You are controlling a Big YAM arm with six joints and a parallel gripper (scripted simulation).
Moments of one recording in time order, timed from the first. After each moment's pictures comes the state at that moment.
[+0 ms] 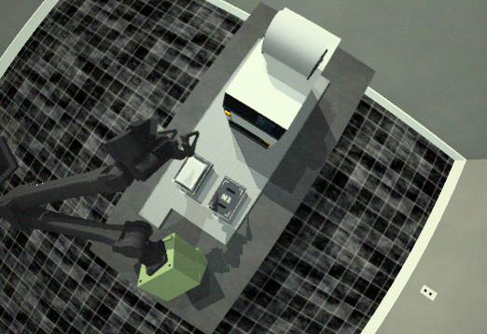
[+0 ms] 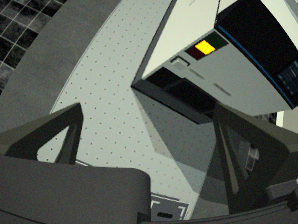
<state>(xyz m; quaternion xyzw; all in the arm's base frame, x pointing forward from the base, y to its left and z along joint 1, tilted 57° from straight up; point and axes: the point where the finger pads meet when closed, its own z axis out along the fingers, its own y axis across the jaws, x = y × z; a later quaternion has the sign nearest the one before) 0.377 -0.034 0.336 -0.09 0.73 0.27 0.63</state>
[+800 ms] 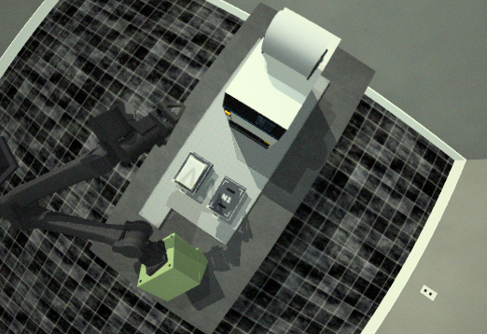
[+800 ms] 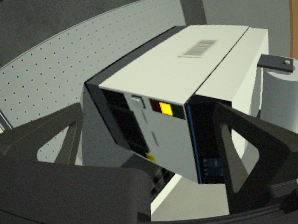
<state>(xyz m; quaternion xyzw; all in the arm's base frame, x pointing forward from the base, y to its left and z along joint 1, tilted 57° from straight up) 0.385 -0.040 0.396 -0.34 0.65 0.03 0.68</state>
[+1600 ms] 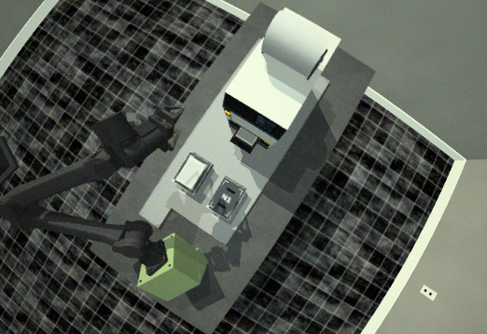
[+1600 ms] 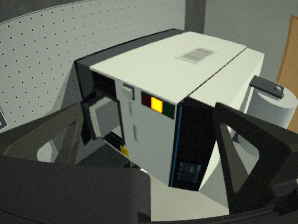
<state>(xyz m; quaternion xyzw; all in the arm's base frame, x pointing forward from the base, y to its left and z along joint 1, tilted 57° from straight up) 0.383 -0.040 0.382 -0.43 0.60 -0.06 0.68</state>
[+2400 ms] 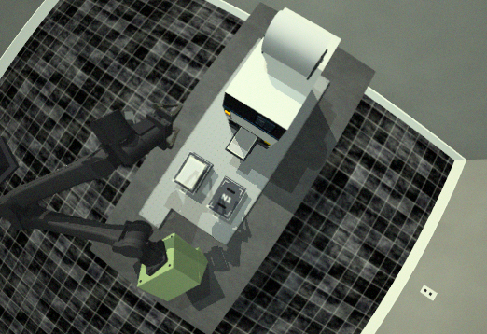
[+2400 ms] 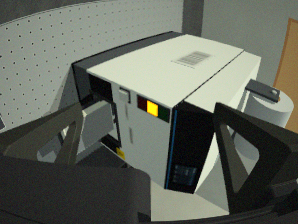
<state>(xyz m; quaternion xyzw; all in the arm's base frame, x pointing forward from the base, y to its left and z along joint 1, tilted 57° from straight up) 0.383 -0.039 0.389 -0.43 0.59 -0.06 0.68</state>
